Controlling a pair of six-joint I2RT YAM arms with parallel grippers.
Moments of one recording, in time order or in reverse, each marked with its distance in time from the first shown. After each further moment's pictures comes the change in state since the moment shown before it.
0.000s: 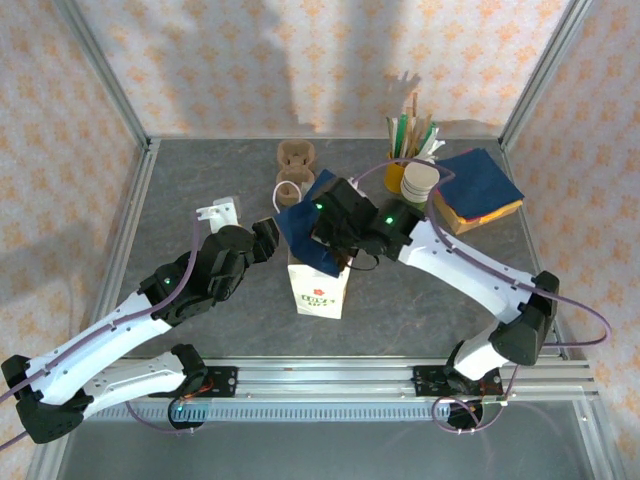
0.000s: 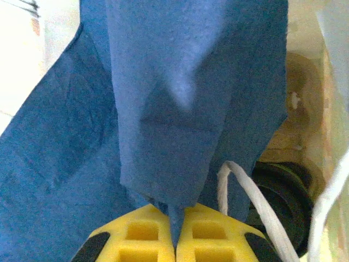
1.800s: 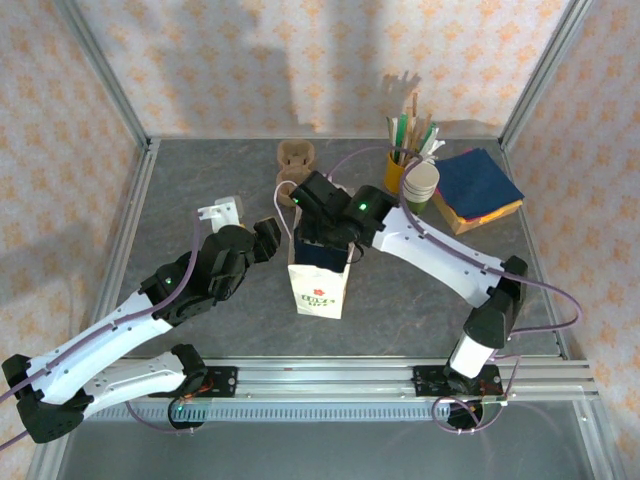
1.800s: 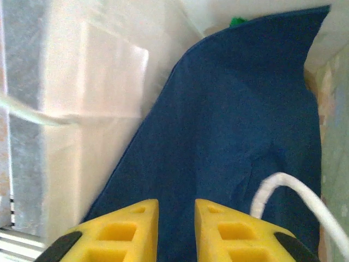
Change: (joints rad) left arm 0.000 0.001 -0.010 0.021 0.016 0.000; right arm 0.016 0.168 0.185 -0.138 -0.011 -0.179
